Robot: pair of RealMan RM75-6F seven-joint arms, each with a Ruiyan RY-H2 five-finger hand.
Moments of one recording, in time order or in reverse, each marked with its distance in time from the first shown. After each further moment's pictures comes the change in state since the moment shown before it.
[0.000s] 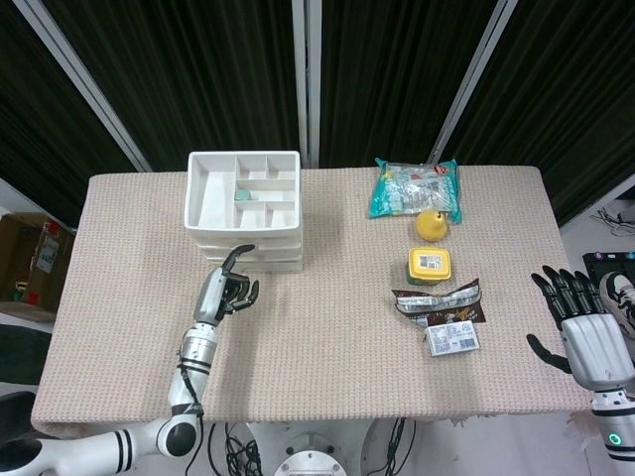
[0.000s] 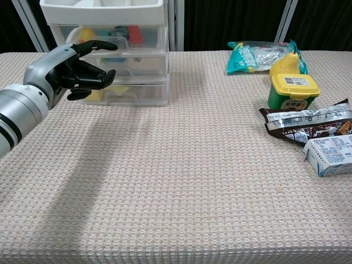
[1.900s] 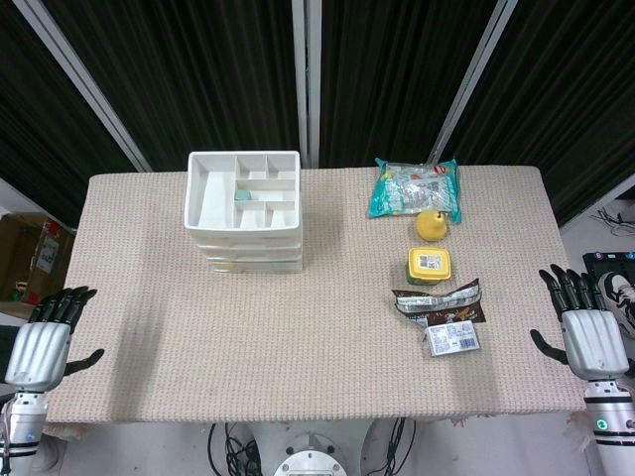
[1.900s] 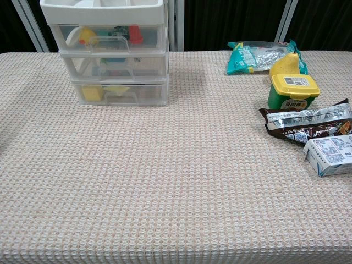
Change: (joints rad) left arm 0.417 0.642 0.290 -0.096 0.392 0.314 0.373; right arm 0.007 -0.078 0.038 0.037 0.150 -0.074 -0.067
